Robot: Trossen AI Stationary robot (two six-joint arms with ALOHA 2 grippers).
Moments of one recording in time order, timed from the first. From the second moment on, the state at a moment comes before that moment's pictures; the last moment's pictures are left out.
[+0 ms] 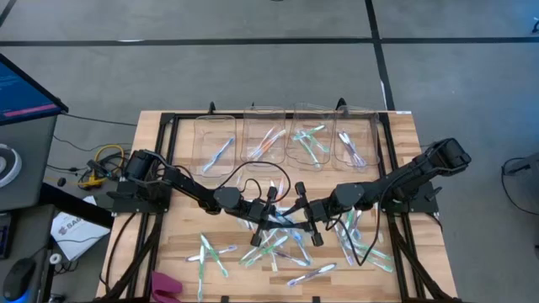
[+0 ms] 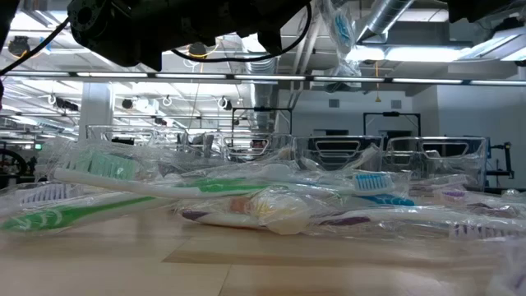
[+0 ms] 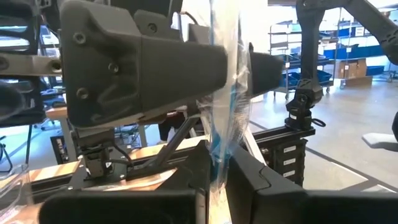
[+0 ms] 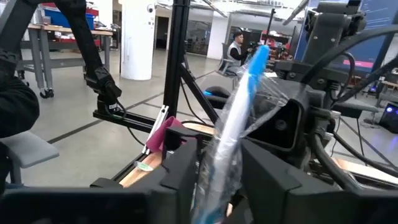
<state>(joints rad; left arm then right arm) -0.26 1.88 0.84 1.19 0.07 0.09 0.35 1.49 0.72 0.80 0.04 -0.13</state>
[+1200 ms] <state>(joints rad) -0.26 1.77 0.83 0.85 0.05 0.07 0.83 1.26 0.72 0.24 1.02 0.22</state>
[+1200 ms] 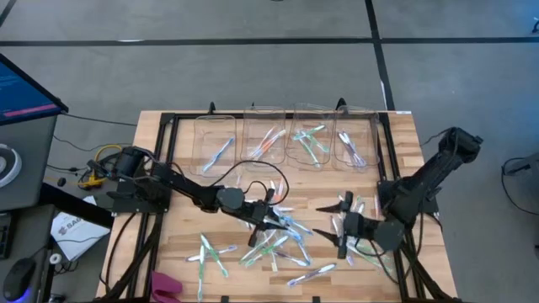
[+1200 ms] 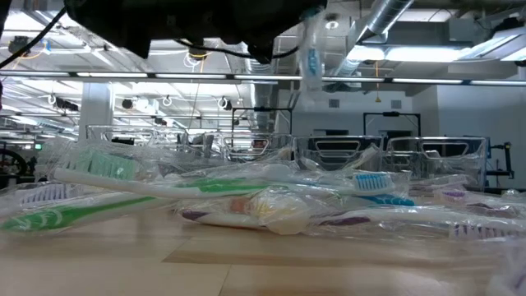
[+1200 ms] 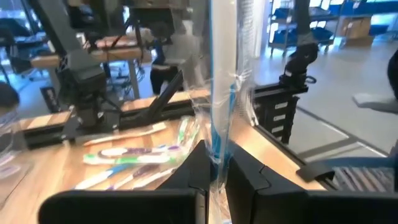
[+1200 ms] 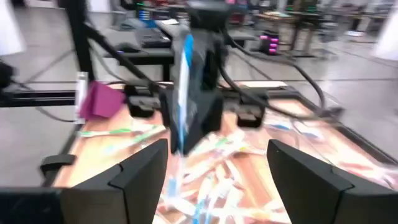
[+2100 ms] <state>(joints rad) -0.09 1.01 0.83 -0.23 -0.58 -0.08 0.77 1.46 0.71 0.24 1.12 0.29</state>
